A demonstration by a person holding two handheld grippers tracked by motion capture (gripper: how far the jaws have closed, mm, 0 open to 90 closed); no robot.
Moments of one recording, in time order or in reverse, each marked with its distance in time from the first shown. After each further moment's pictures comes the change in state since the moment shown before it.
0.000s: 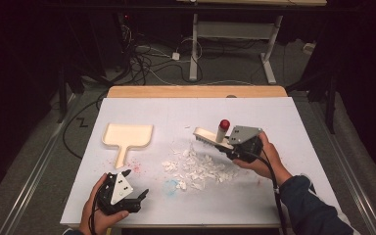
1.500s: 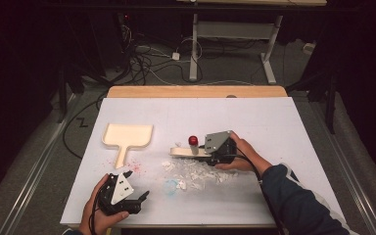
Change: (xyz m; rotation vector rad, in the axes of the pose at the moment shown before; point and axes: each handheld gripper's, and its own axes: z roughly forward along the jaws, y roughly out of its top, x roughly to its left) left arm -0.001 -0.001 0.002 0.008 -0.030 0.004; right arm 0.020 0.016 0.059 -0.035 0.288 -0.258
